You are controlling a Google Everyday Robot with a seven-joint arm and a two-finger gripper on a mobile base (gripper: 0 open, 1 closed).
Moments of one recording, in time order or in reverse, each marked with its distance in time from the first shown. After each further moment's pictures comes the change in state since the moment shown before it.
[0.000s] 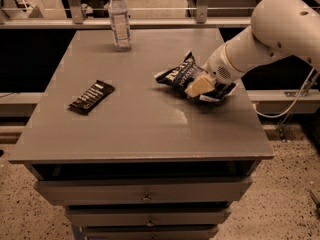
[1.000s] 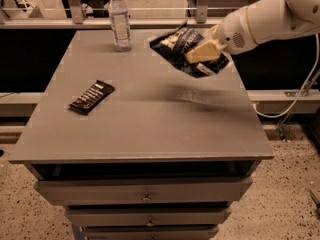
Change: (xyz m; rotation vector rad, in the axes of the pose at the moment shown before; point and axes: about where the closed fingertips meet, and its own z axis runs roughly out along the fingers) arm -0.071 -0.015 -0.060 -0.089 -0.294 -0.031
